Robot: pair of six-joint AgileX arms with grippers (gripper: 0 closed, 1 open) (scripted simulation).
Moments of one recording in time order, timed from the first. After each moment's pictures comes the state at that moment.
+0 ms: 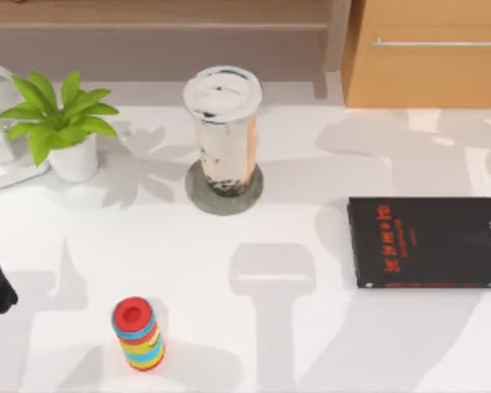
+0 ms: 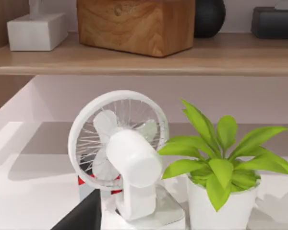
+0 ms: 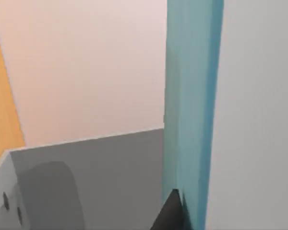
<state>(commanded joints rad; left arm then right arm) 0.00 0.00 0.00 0.00 0.00 0.00 -0.37 1.90 1.39 0.59 -0.23 0.15</state>
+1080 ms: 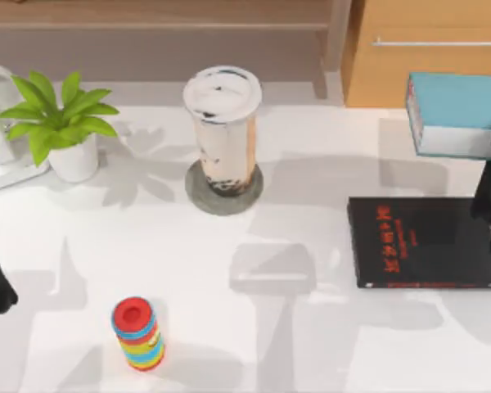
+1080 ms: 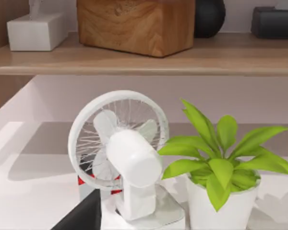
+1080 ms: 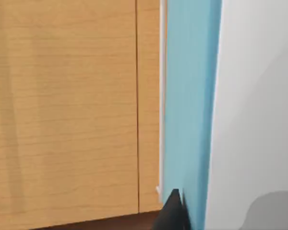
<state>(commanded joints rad) 0.00 0.00 0.00 0.00 0.00 0.00 0.42 1.42 0.41 0.69 0.55 1.72</state>
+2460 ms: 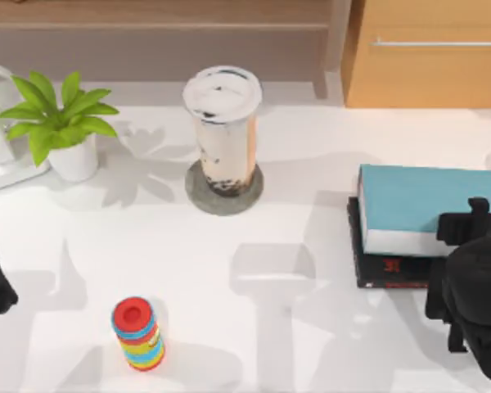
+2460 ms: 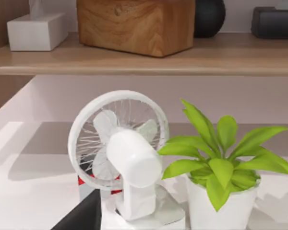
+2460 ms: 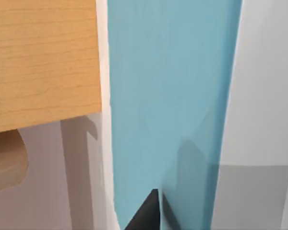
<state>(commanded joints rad) 0.00 0.00 0.00 0.00 0.00 0.00 0.63 1.57 0.26 0.66 0.56 1.94</state>
